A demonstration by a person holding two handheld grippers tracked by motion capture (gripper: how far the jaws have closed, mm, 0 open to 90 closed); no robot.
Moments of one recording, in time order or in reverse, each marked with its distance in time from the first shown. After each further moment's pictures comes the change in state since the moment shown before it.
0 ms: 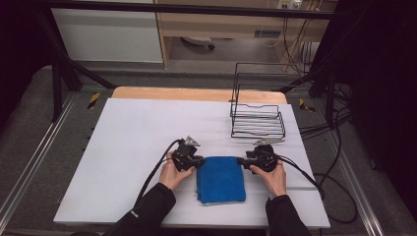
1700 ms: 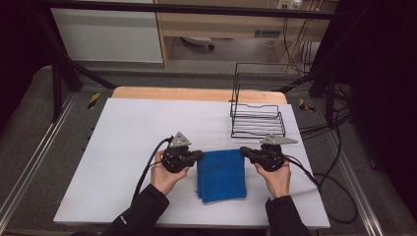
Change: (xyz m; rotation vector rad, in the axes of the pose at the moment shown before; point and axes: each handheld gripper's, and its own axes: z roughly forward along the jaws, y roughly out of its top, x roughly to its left) left arm -0.027 0.009 -0.071 -0.232 -0.010 0.034; right arm 0.030 0.020 -0.057 -0.211 0.063 -0.047
